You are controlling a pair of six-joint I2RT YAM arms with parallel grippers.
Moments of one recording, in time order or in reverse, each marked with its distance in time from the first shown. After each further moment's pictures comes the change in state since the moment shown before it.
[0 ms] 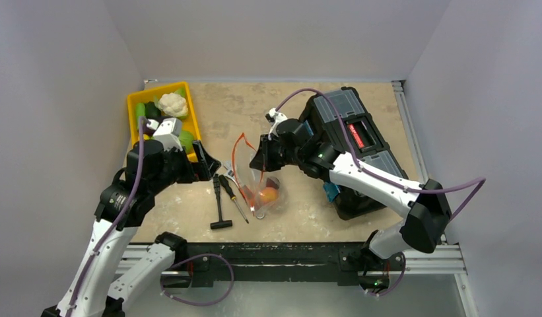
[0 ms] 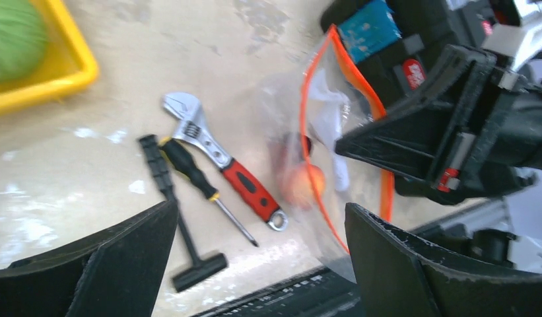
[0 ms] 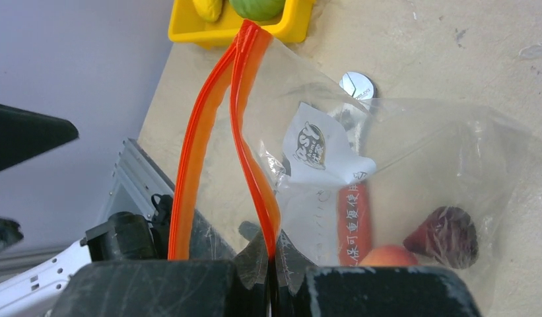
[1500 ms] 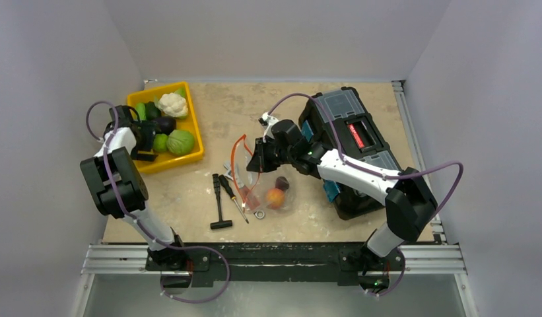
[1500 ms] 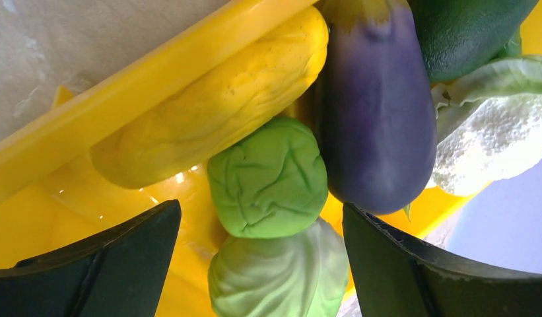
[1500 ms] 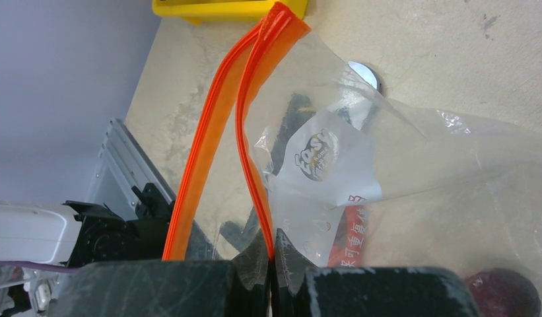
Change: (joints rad) left arm 0.785 1.033 0.135 0.386 -0.105 -0.629; right arm -0.046 0.125 -0.041 0.125 -0.125 -0.055
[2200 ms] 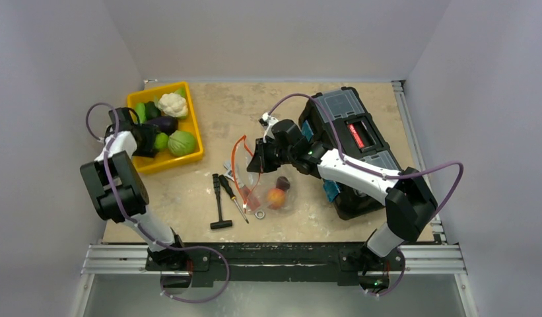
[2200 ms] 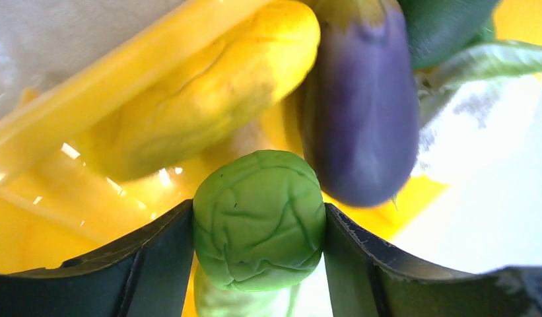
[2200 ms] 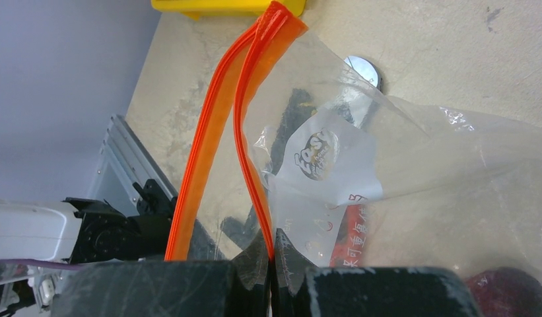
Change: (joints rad) left arm 0.003 0.042 -0.015 0.095 0.043 0.006; right arm -0.004 0.000 0.000 -0.010 -0.014 0.001
